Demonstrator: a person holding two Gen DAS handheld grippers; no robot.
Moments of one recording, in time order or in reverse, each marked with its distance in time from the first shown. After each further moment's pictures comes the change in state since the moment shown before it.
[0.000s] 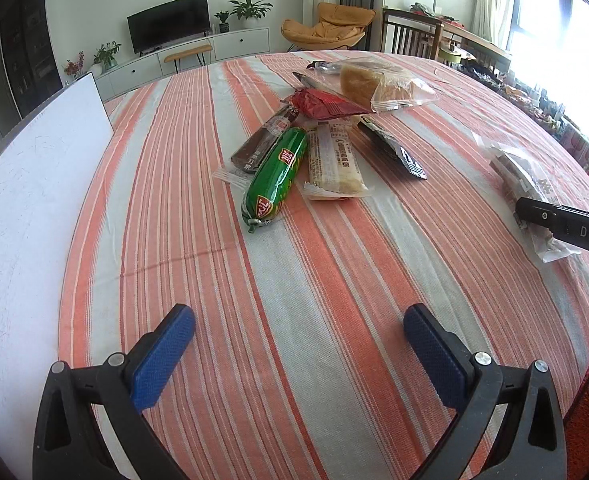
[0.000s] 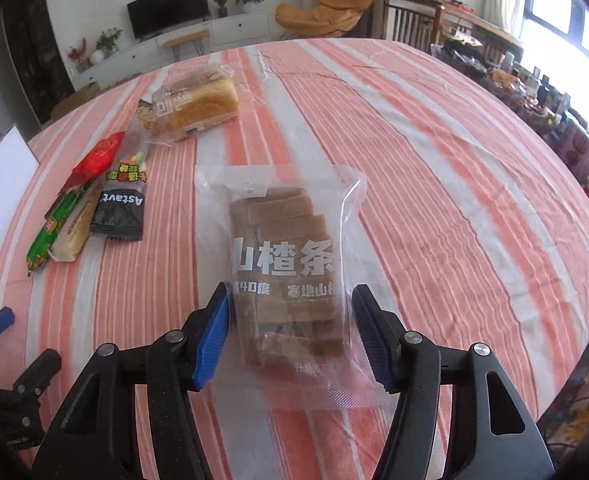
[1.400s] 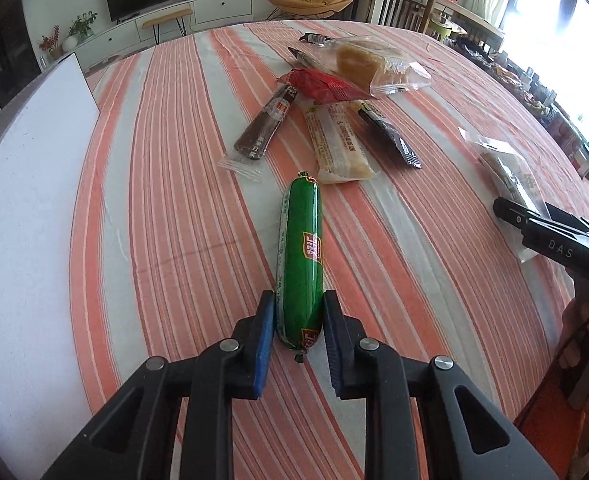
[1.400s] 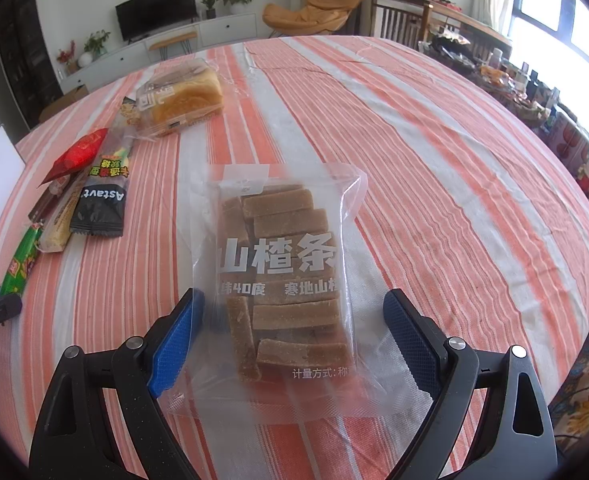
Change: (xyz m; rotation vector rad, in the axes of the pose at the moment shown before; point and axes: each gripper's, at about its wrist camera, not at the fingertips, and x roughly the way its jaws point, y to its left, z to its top) left arm -0.015 0.015 0.012 0.022 0.167 -0.087; right arm 0.007 -0.001 -0.004 -0.001 0.011 -0.040
